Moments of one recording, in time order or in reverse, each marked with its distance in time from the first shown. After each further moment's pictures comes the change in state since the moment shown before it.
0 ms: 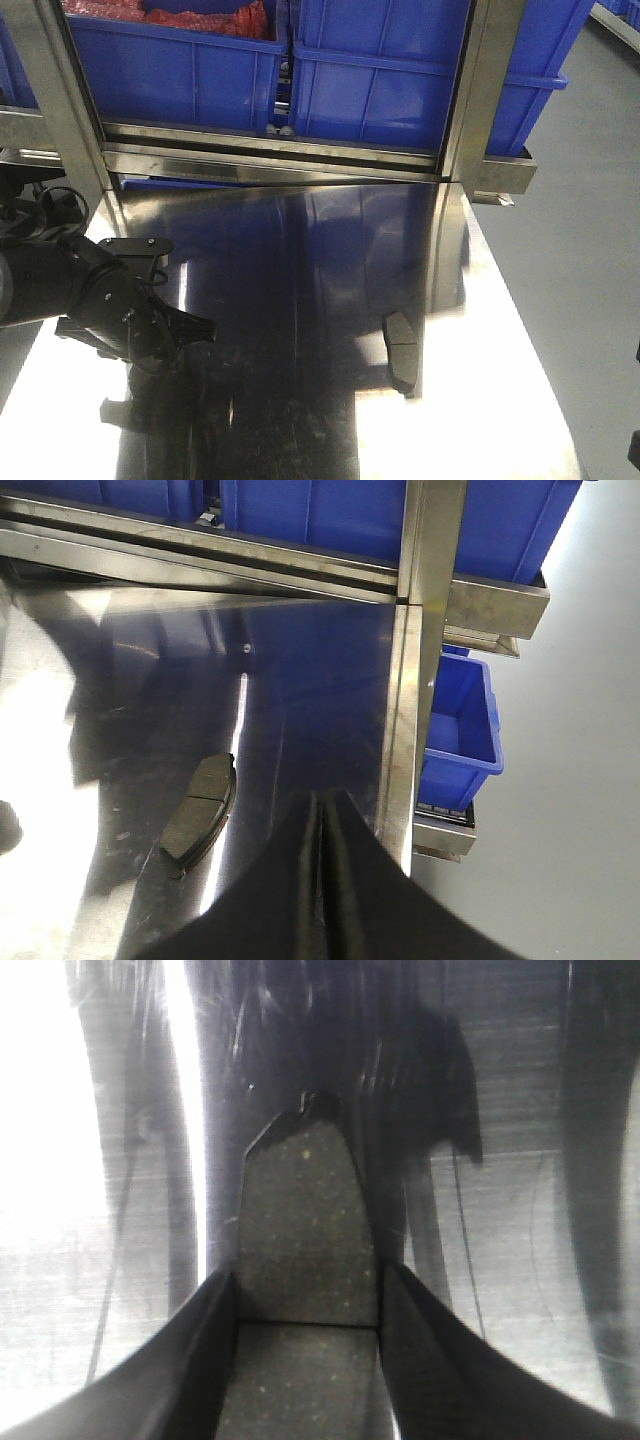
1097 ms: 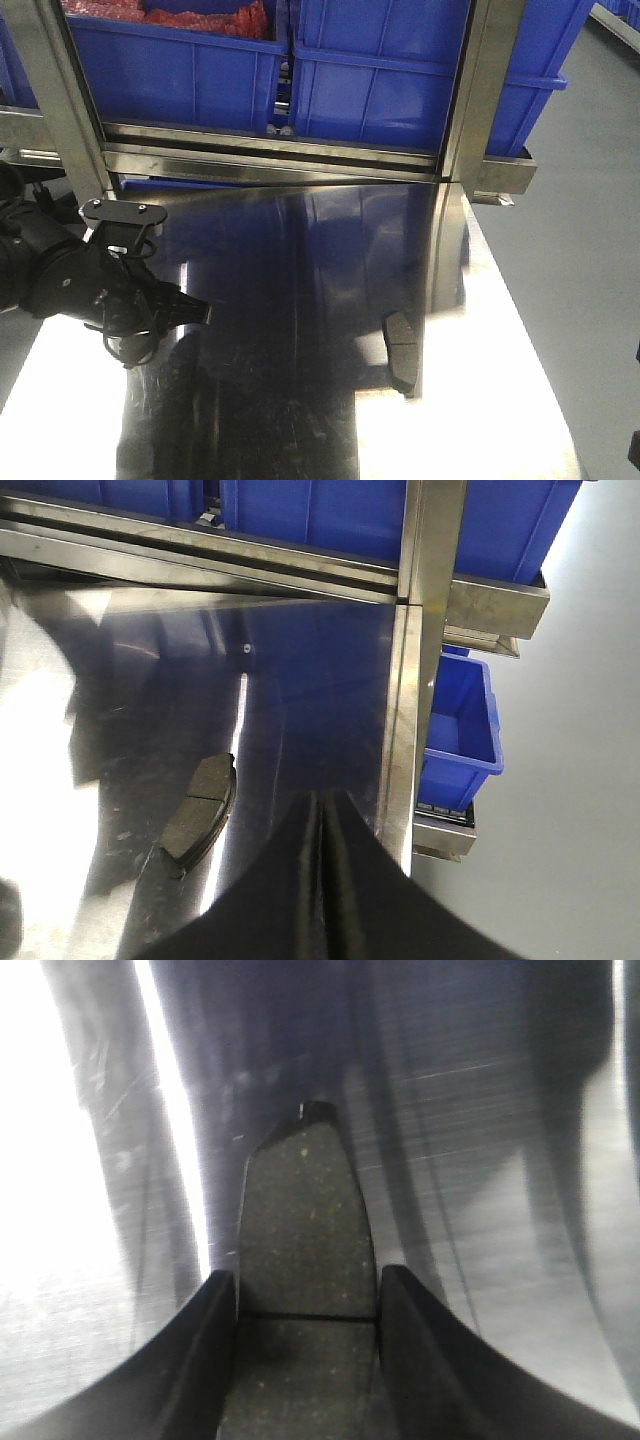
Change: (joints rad) left arm -0.039 -0.204 0.014 -0.008 0.037 0.117; right arm 0.000 0.000 0.000 0.000 0.000 0.000
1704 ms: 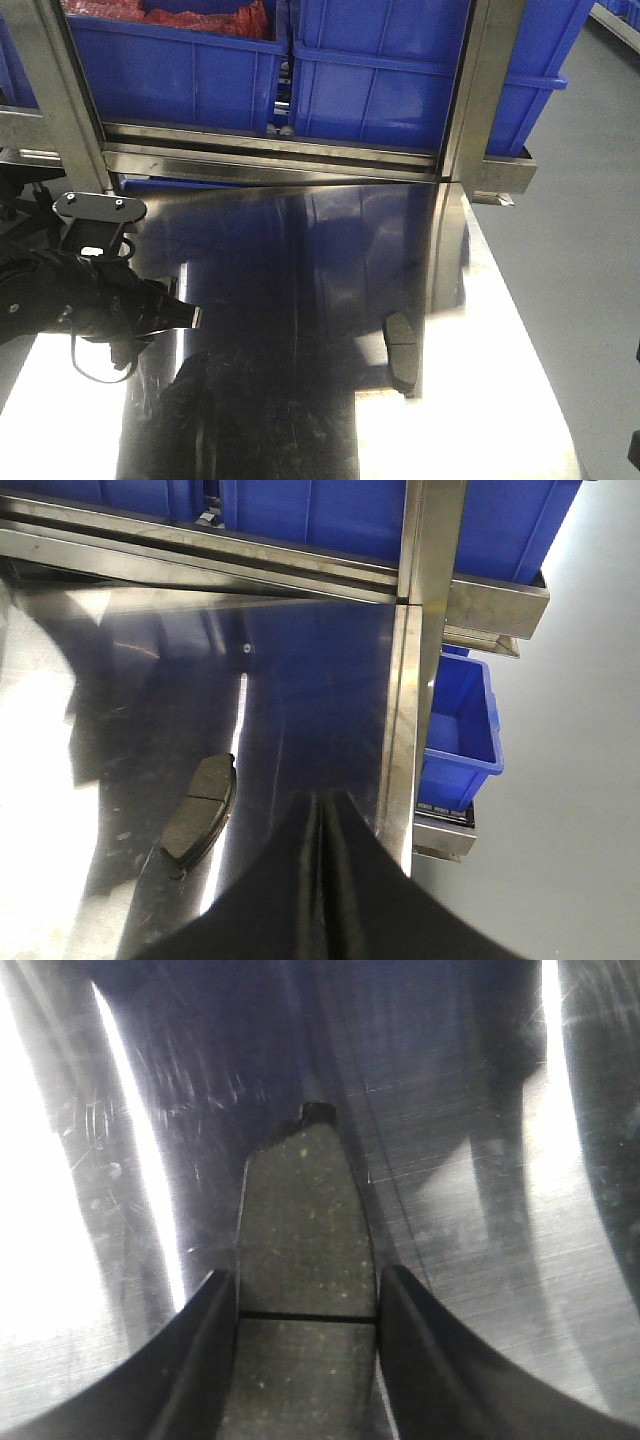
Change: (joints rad) left arm -0.020 -0.148 0.085 -0.004 -0.044 0.007; right arm 0.000 0.000 0.000 0.000 0.000 0.000
